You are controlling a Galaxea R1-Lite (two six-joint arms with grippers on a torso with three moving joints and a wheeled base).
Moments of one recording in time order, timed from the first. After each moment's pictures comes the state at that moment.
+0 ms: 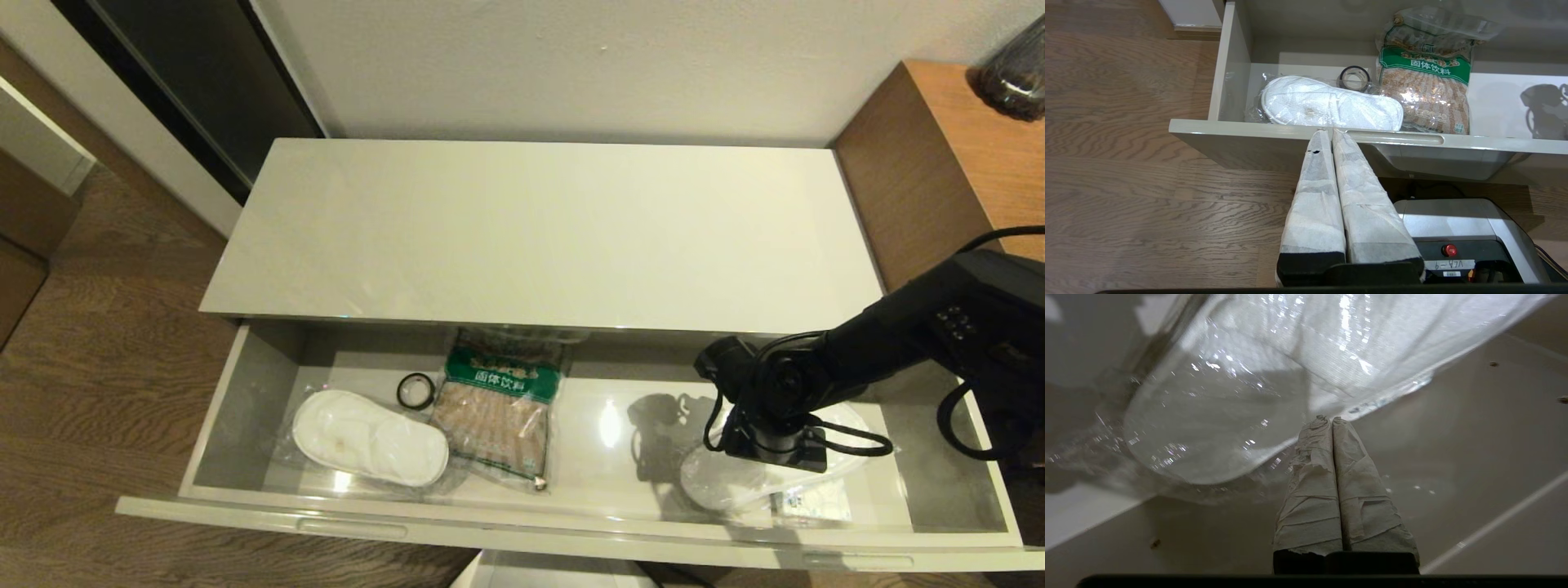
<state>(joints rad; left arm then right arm) -0.01 0.00 0.00 -0.01 -0.01 -0.03 0.29 2.25 -1.21 0.30 -0.54 0.62</state>
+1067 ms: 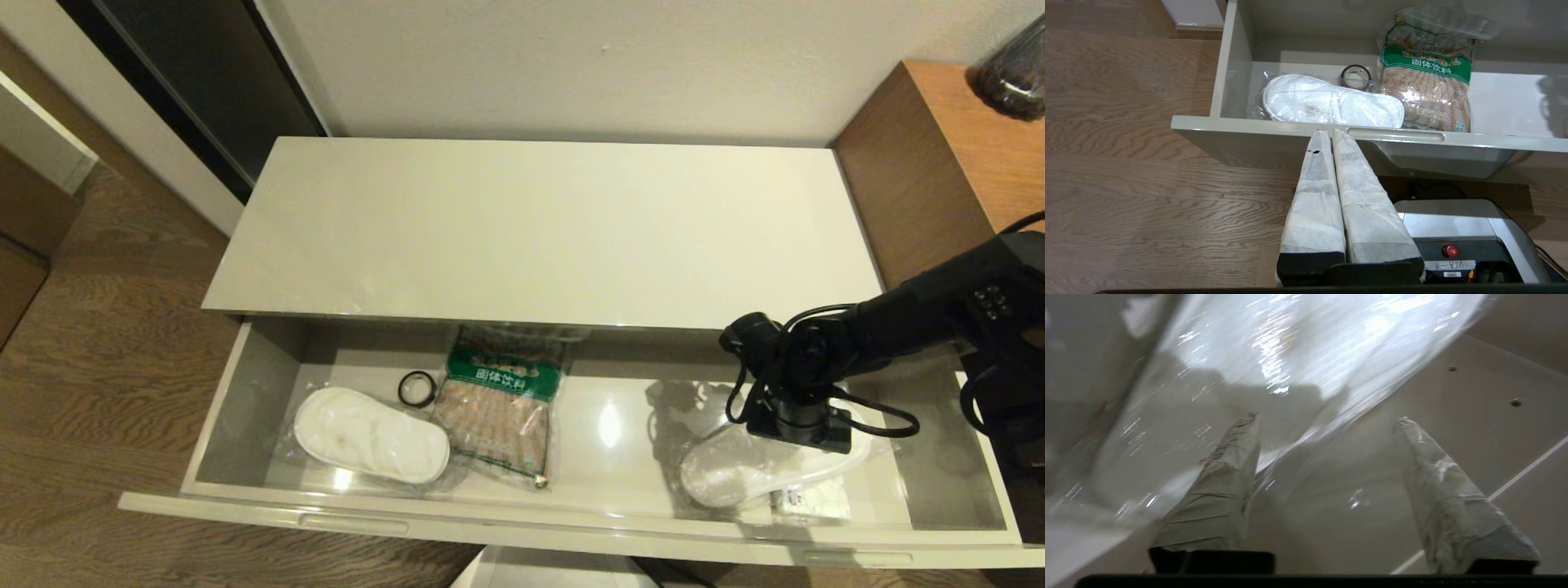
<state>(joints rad) -0.01 0.00 0.00 -0.01 -0.01 -0.03 0.18 2.23 -1.31 0.40 -0.54 0.64</state>
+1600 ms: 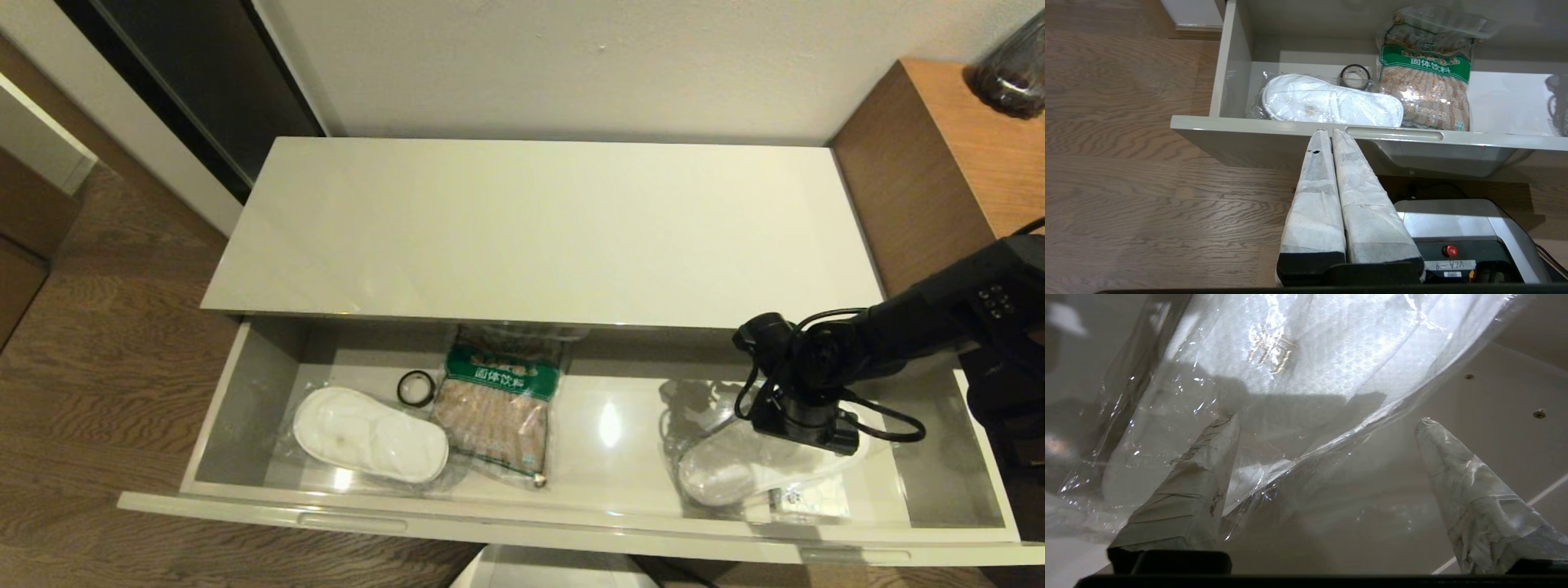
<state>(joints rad) -0.01 0.00 0.00 -0.01 -0.01 -0.02 0.14 2.22 -1.30 0.31 -0.51 0.61</state>
